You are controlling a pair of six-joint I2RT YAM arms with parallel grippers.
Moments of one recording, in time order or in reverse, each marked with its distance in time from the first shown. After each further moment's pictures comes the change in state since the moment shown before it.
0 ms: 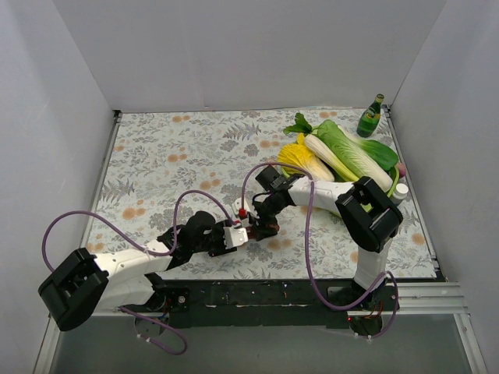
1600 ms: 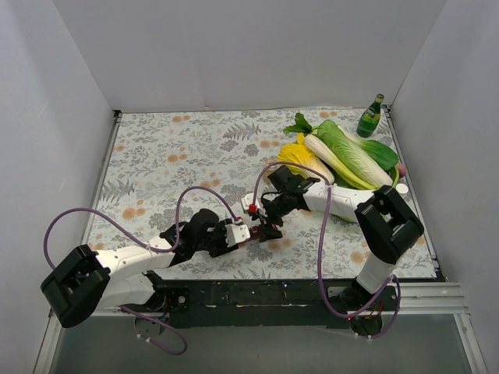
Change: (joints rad) left arm -0.006 0.027 0.055 -0.090 -0.010 -0.070; right arm -0.048 -0.158 -0.134 0.111 -0.092 0.100
